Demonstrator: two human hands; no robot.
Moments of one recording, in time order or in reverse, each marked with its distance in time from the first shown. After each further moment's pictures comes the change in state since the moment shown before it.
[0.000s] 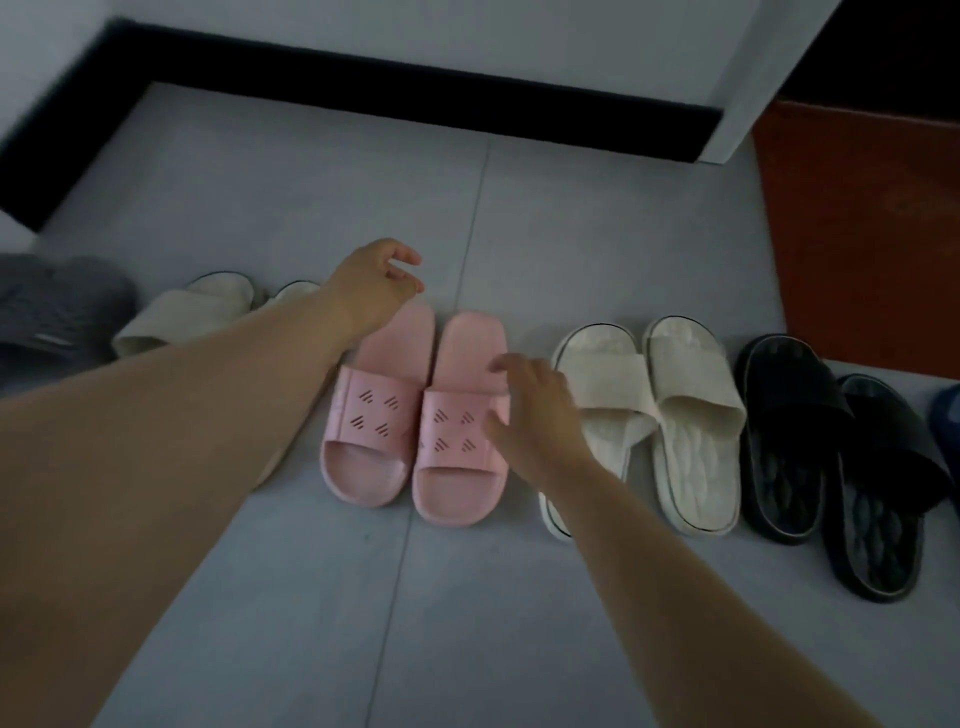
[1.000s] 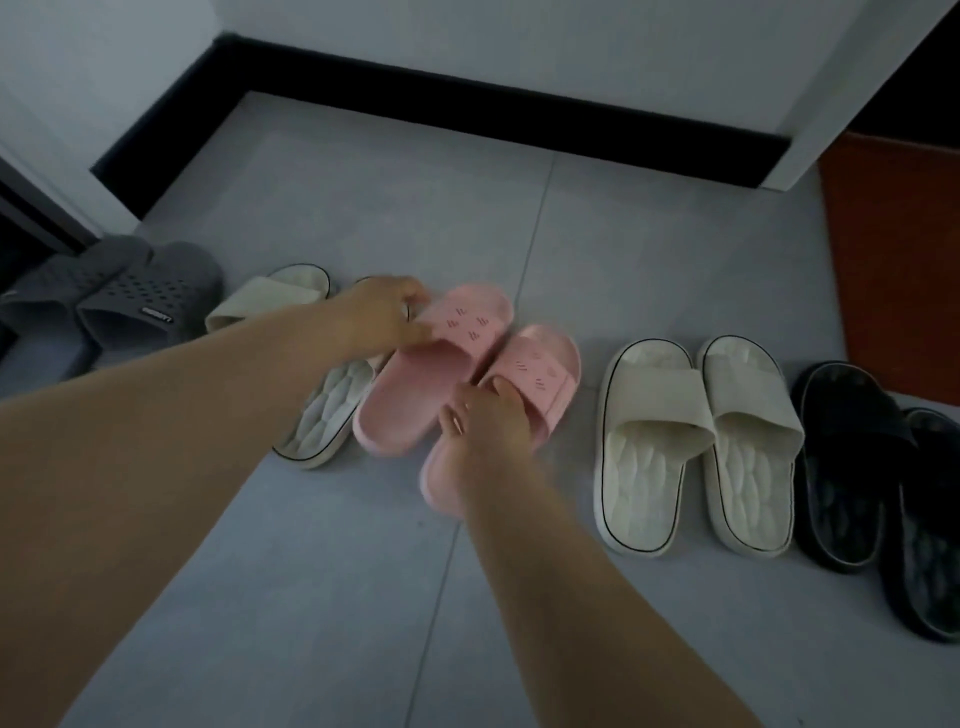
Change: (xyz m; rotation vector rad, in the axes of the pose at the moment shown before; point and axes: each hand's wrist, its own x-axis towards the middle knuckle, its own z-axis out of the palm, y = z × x) left_hand -0.040 -0.040 -0.050 0.383 -0.127 0.073; right_hand -0.012 -0.103 0.048 1.273 -0.057 0.746
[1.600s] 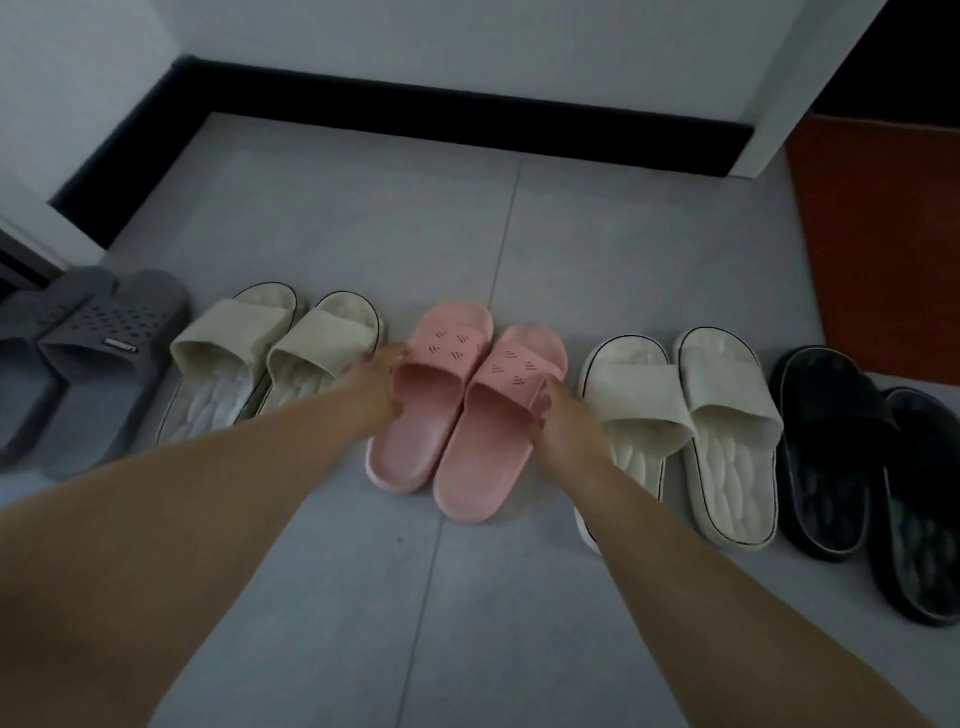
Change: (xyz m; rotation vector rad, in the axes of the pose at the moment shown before) left_hand 0.007 -0.024 0.076 0.110 -0.061 -0.200; right_hand 0.060 -0.027 -0.100 -1.362 0.111 -0.346
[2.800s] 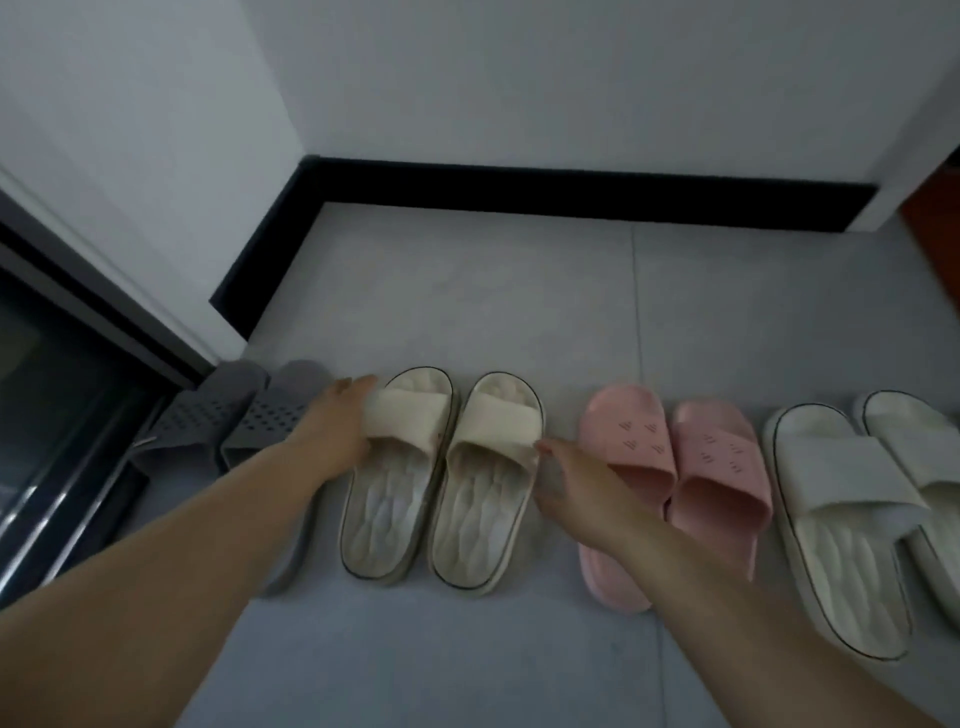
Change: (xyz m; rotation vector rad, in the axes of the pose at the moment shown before) left_hand 0.035 -0.194 -0.131 0.068 0.036 0.009; right_hand 0.007 -0.167 0.082 0.026 -0.135 -0.255
